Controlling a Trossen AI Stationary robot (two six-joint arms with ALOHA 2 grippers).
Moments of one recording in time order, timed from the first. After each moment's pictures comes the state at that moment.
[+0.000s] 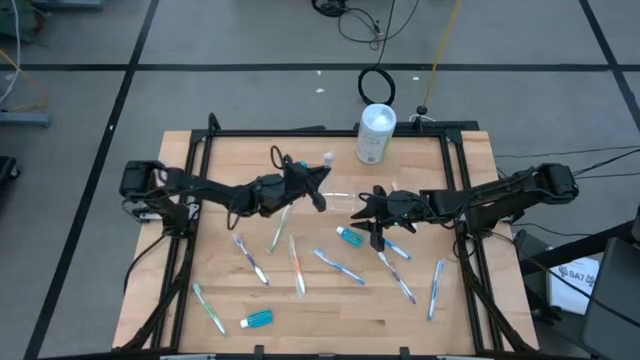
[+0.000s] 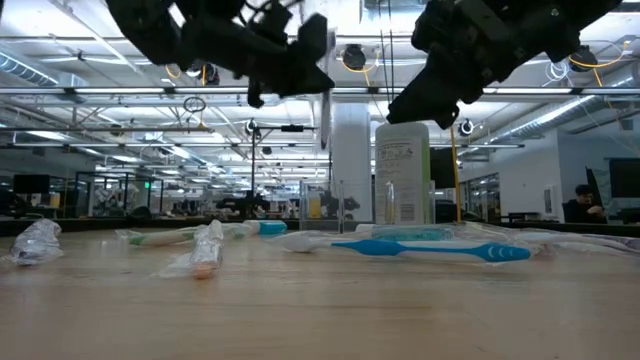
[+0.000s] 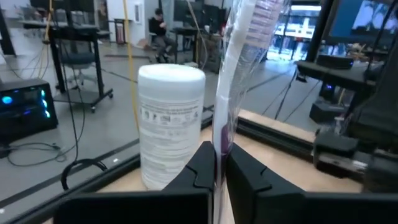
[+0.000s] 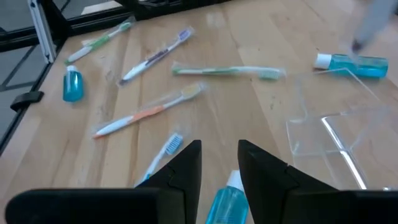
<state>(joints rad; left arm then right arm) 0.04 1.66 0.84 0.81 -0.55 -0.12 0.07 1.27 0.64 0.14 0.05 0.25</state>
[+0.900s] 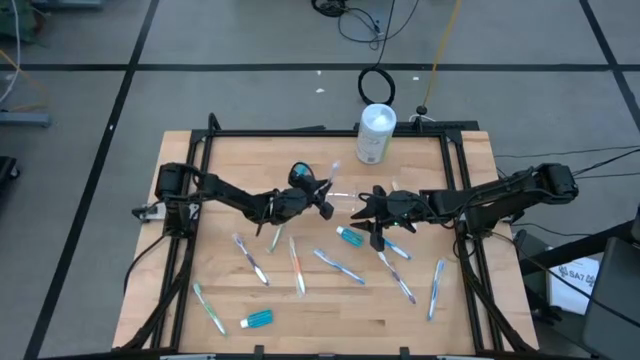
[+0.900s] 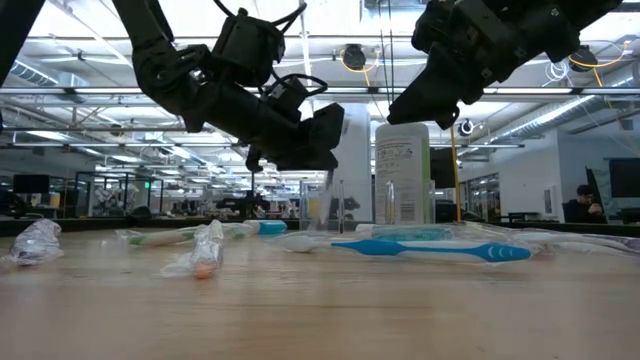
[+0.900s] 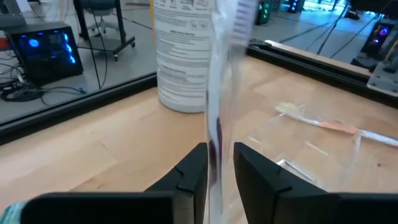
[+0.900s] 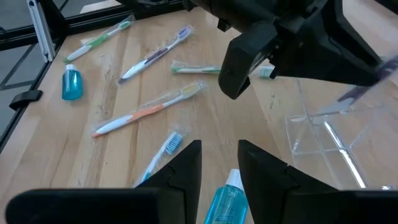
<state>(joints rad) 0.05 1.89 0.84 0.76 -0.61 -0.29 0.07 1.27 0.64 0.14 0.05 0.25</state>
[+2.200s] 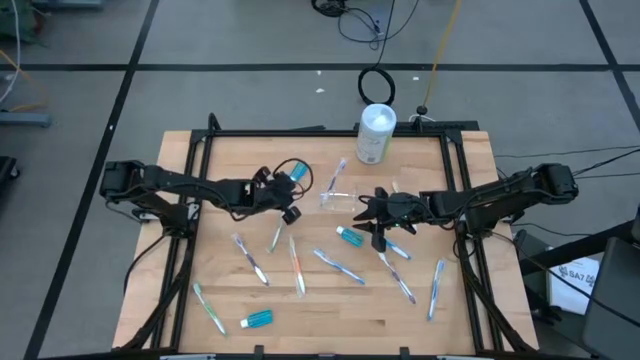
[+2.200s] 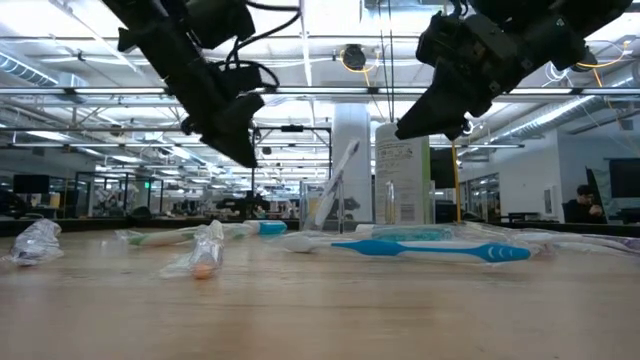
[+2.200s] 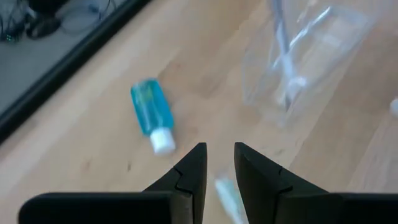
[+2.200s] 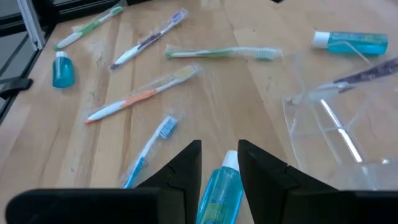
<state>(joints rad) 0.04 1.46 0.84 -0.28 -0.49 -0.37 0.06 1.27 0.60 0.14 0.06 0.28</state>
